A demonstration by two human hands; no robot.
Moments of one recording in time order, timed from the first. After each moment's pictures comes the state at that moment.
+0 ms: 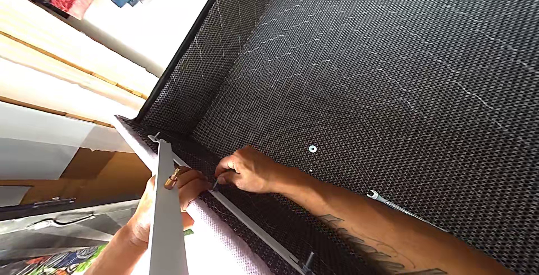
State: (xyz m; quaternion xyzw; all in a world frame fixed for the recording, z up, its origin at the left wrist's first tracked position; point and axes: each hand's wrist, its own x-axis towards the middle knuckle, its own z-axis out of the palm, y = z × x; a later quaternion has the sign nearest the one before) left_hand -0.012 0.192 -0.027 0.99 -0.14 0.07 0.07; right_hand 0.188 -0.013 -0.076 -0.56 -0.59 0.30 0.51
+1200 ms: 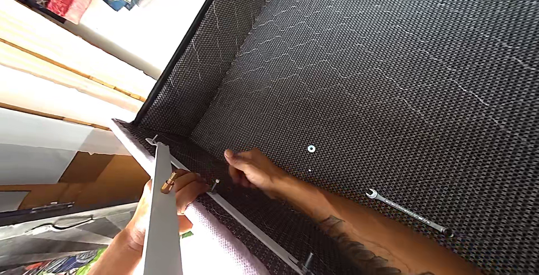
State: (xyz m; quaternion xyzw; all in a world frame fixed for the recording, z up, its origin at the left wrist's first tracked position) left_hand -0.021 0.203 -0.036 0.99 -0.13 0.08 0.08; right_hand 0.172 -0.027 -0.079 -0.46 -0.18 0.60 0.63
